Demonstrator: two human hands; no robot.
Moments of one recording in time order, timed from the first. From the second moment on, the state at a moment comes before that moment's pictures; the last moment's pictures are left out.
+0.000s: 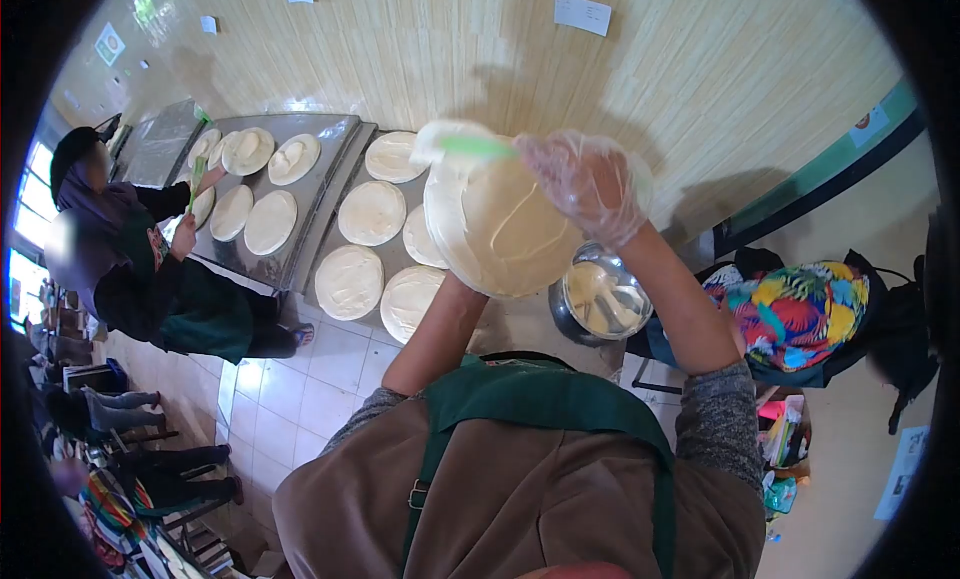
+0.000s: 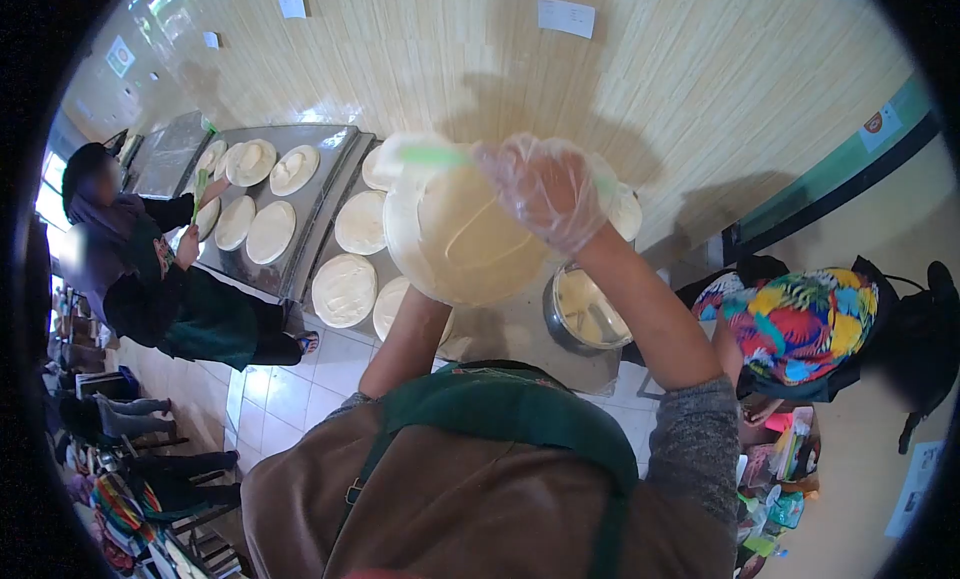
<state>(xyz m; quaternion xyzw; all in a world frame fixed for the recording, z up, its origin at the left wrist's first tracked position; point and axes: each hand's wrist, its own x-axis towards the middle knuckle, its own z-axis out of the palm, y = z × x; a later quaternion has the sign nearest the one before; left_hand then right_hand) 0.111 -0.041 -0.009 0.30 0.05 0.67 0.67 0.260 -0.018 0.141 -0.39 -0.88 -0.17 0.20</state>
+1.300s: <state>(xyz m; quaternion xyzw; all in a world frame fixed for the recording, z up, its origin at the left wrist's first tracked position) 0.055 -0.058 0.000 0.31 0.12 0.67 0.67 0.322 0.026 0.111 -0.37 -0.73 0.44 0.37</state>
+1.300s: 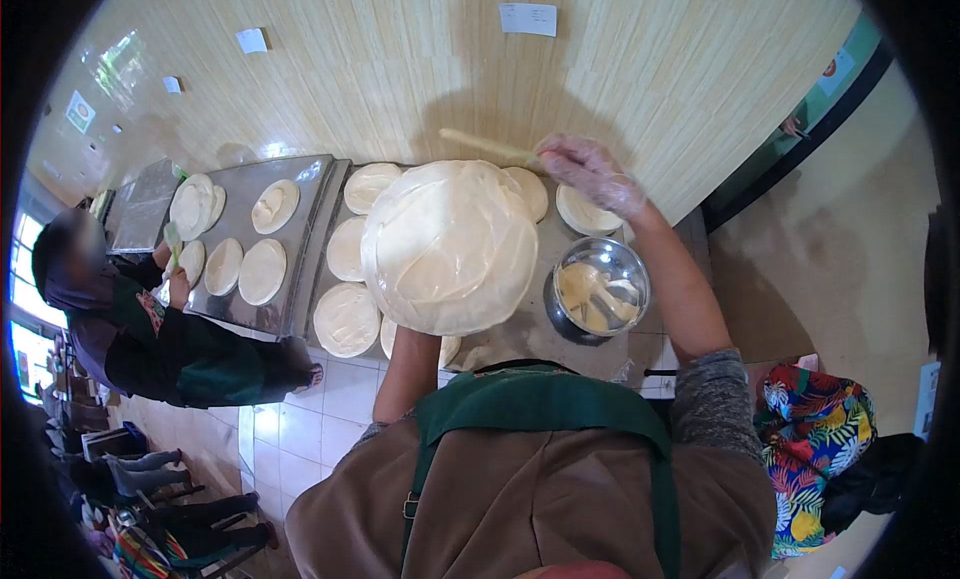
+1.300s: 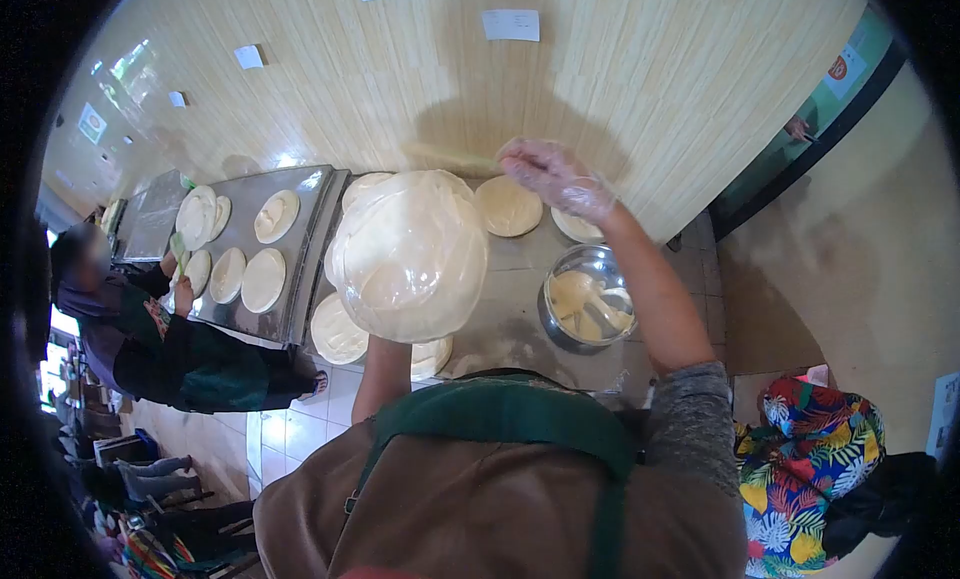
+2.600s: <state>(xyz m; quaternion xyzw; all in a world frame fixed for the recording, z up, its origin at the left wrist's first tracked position) 0.057 -0.036 0.002 0.29 0.11 0.70 0.64 0.368 -0.074 0.031 -0.40 -0.63 0.54 0.38</state>
